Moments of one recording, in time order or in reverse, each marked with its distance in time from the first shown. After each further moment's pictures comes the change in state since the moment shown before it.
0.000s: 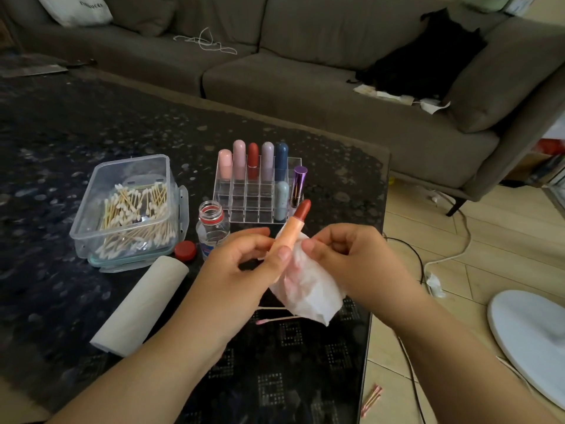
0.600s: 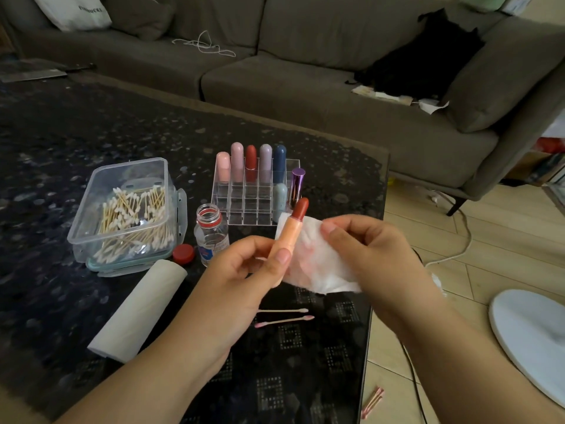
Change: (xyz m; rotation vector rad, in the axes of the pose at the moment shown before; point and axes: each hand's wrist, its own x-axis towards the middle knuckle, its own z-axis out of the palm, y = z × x) left_hand -0.007 0.004 0.003 -0.092 -0.057 -0.020; right_hand -0.008 -0.005 -0.007 0.336 0.120 0.043
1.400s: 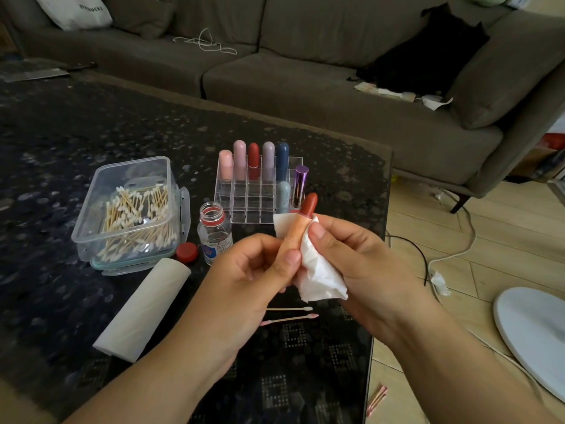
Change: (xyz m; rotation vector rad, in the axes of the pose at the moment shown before) left_hand -0.001 0.002 0.003 -0.117 -0.066 0.099; right_hand -0.004 0.001 0.016 0.546 -0.402 0.031
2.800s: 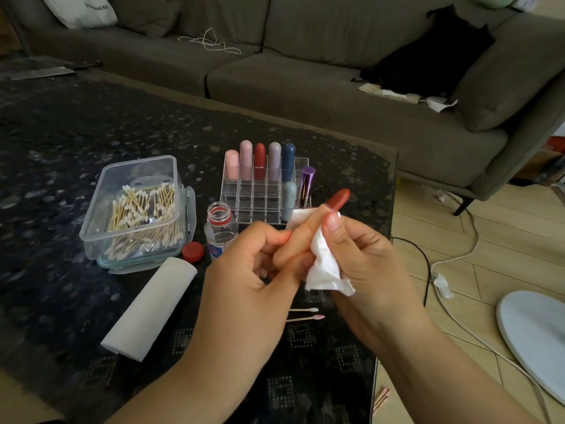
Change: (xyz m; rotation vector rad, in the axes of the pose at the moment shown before) left_hand -0.004 -0.001 0.007 0.275 0.235 0.304; right_hand 0.001 0.009 0.014 0.011 0.081 -0.173
